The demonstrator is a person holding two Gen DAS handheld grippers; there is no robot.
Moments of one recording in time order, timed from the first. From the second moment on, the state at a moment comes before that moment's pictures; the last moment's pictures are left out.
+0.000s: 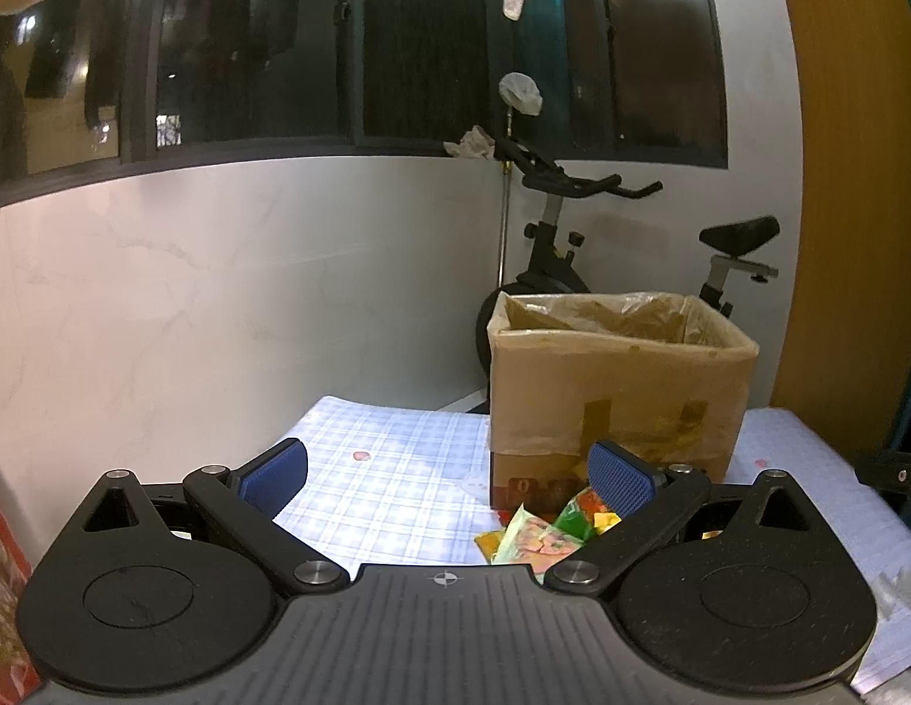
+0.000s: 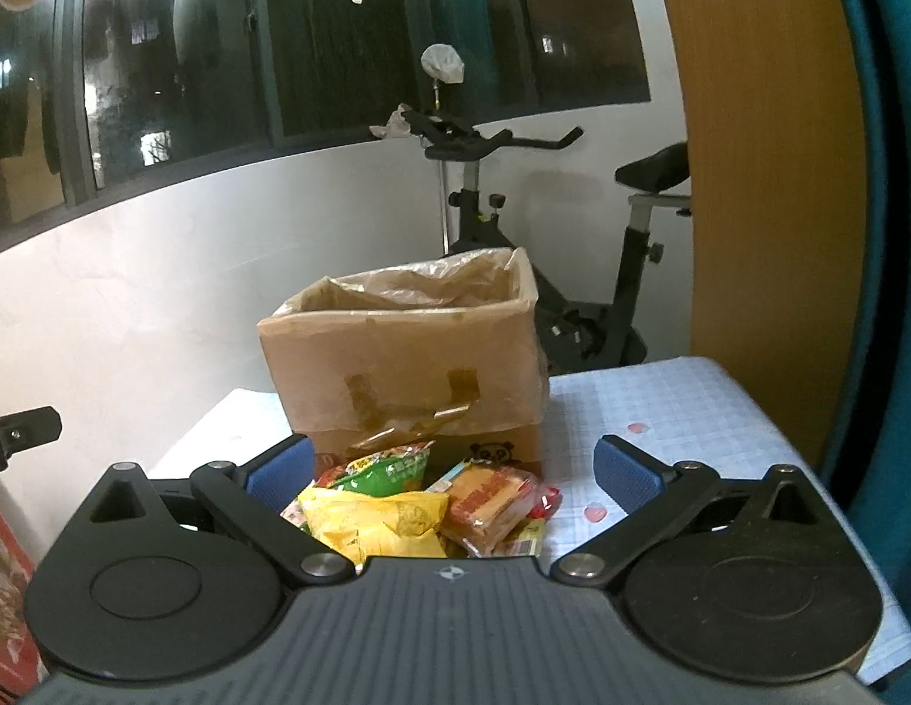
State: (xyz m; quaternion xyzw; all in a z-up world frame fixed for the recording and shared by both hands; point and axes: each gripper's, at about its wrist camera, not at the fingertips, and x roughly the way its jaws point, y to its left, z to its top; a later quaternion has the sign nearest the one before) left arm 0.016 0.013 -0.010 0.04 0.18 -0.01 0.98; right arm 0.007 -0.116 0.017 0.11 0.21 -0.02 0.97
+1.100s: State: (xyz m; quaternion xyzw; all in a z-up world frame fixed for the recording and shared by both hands) left arm 0.106 0.030 -0.095 0.03 0.30 -0.03 0.95; right arm 0.113 -0.079 -0.086 0.06 0.33 0.06 0.94
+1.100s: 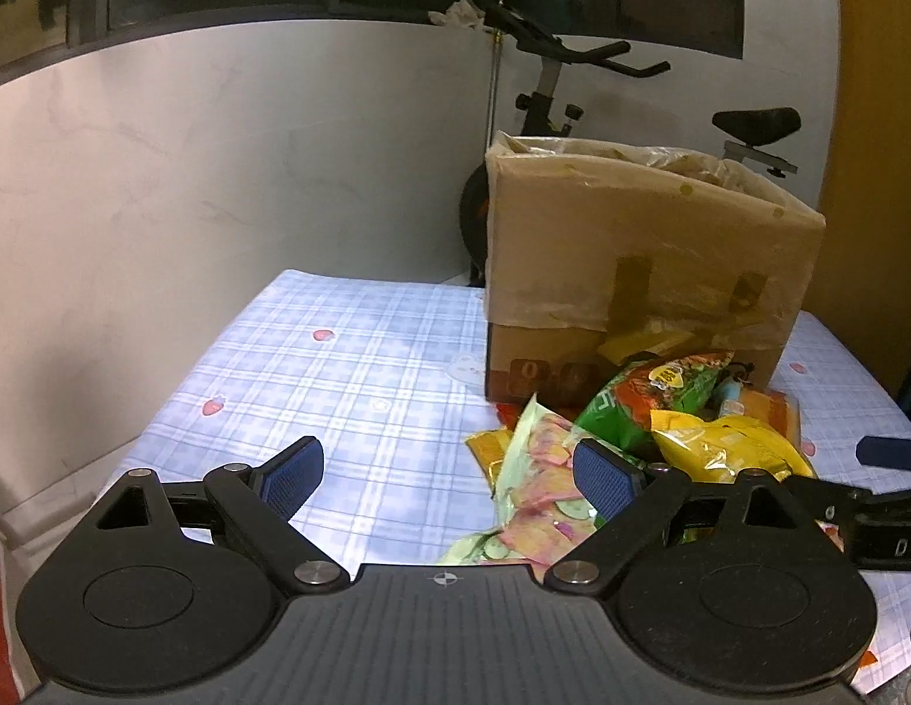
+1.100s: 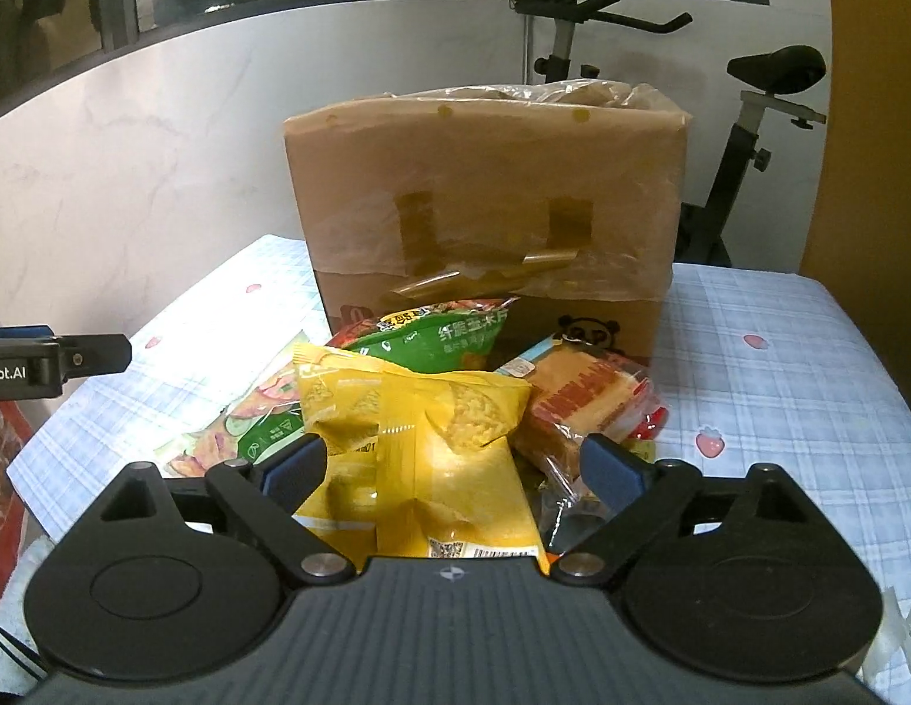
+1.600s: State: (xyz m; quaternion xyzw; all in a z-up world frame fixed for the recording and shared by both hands) left arm 0.111 0.036 -0.109 -0.01 0.32 -0.04 0.95; right arm 0.136 -0.069 -0.095 0.06 0.34 0.08 0.93
